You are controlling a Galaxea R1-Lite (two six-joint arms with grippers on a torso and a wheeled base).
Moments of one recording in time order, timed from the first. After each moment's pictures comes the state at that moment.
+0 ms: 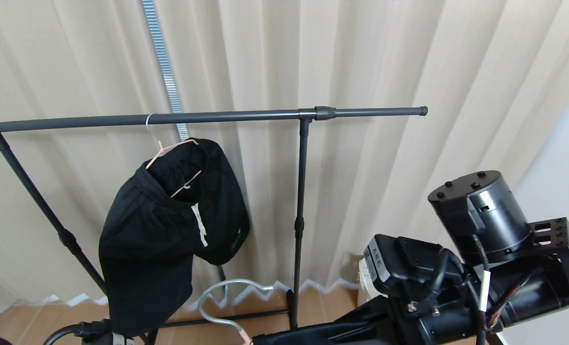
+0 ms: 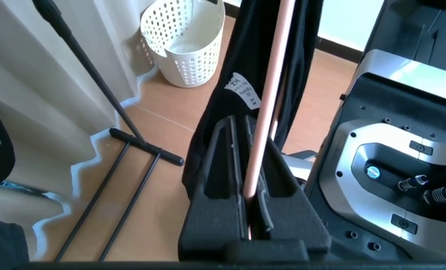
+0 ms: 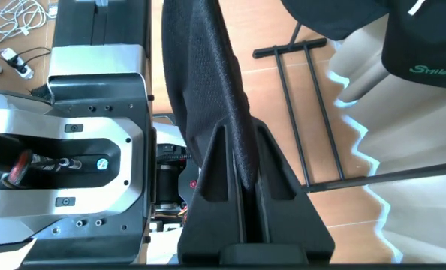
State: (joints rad) left arm -0.79 1.22 -0.05 -0.72 -0.23 0.15; right arm 0.75 1.58 -0.87 0.09 0.58 -0.45
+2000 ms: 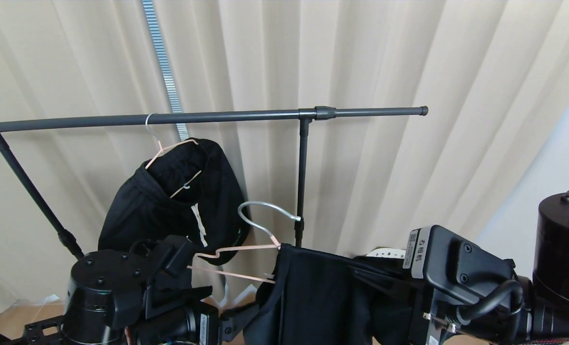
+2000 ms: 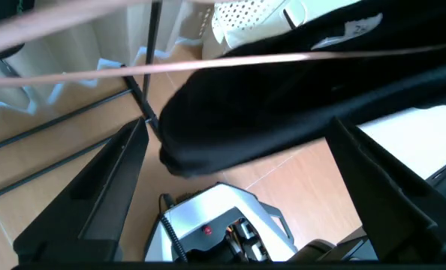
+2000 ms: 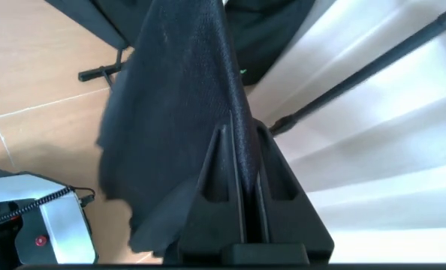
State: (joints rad) left arm -0.69 1.57 -0.31 -0.72 0.00 -0.34; right arm 0.88 1.42 -0.61 -0.43 -0.03 -0.46
